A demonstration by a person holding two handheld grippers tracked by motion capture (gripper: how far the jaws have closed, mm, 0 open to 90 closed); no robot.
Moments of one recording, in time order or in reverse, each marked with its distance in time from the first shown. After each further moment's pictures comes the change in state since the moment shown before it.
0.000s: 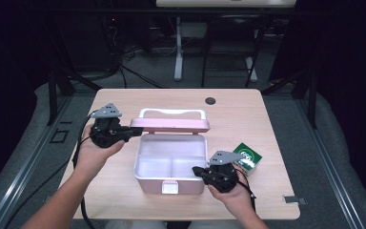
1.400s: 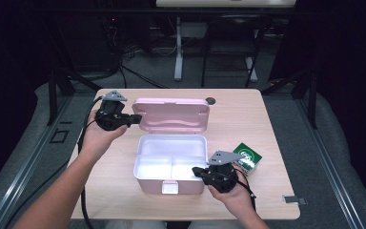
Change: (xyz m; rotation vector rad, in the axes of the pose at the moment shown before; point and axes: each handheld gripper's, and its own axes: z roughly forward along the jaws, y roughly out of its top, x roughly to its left) left arm 0.034 0.022 0.025 0.098 0.099 -0.036; right arm 0.001 0.001 0.001 0.015 0.000 -0.015
